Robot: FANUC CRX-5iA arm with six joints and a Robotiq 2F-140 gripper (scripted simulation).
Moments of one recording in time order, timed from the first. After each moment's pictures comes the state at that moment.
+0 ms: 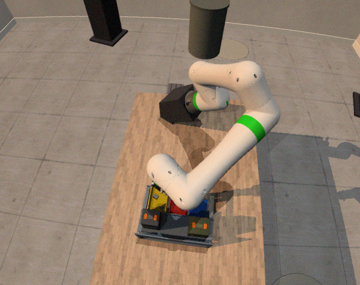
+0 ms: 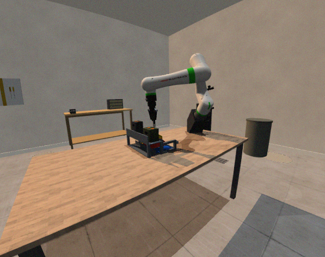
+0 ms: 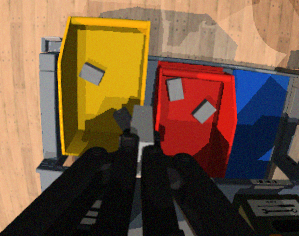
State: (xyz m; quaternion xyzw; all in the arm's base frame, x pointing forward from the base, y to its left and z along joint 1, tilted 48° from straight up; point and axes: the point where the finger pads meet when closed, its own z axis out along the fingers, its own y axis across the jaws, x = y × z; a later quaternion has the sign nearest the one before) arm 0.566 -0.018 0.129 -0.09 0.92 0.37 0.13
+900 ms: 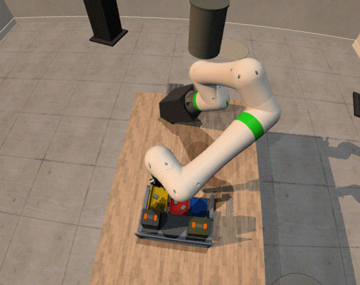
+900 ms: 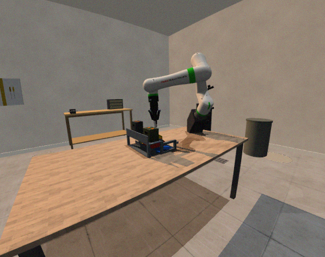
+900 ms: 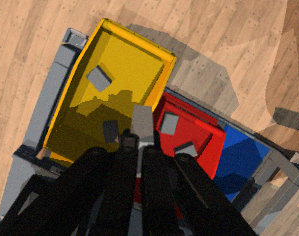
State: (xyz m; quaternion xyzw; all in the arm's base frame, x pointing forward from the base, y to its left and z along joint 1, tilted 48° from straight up) arm 0.544 -0.025 0.103 -0.27 0.88 0.33 0.21
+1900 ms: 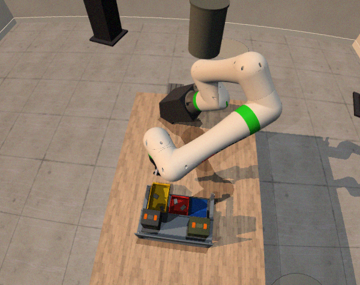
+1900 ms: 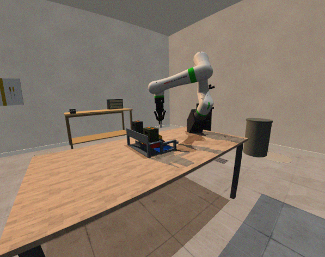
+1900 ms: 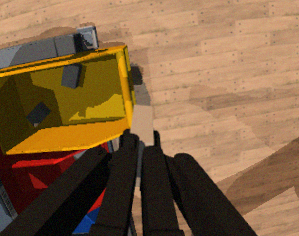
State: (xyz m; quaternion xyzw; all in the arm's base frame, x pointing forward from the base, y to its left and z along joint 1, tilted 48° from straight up) arm 0.485 -0.035 0.047 -0.63 0.66 0.19 0.36
